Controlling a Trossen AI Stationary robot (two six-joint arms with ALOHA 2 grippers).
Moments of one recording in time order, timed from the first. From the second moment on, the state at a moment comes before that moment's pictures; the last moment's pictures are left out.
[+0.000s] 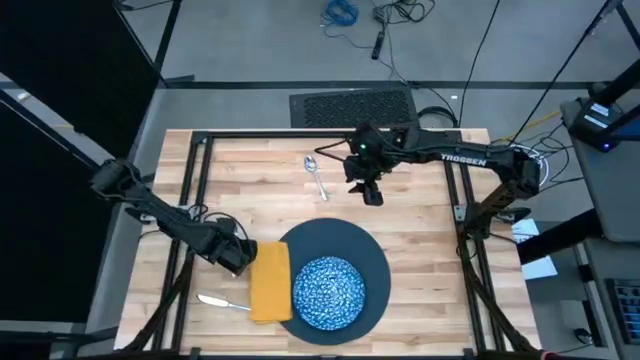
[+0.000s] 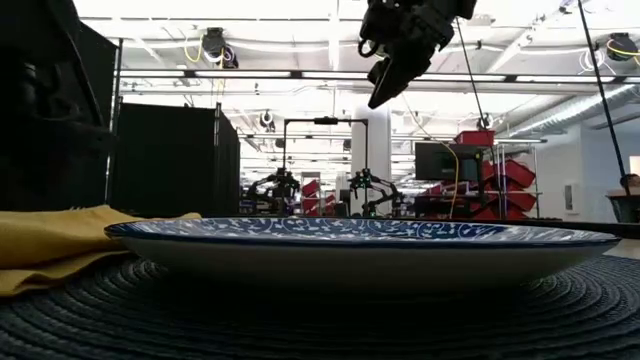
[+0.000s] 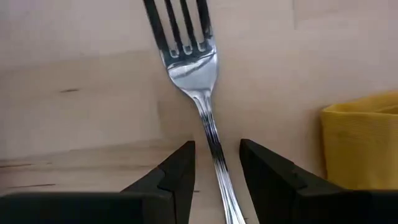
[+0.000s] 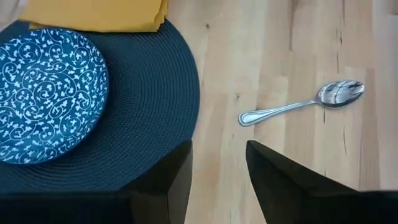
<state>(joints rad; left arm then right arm) -0.51 1.33 0.57 -0.82 -0.17 -1.95 -0.32 1.58 1.40 -0.82 -0.30 -0.39</state>
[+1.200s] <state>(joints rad) -0.49 1.28 1.00 -0.83 -0.26 -1.83 -0.32 1.58 1.40 -0.84 -0.29 -0.35</state>
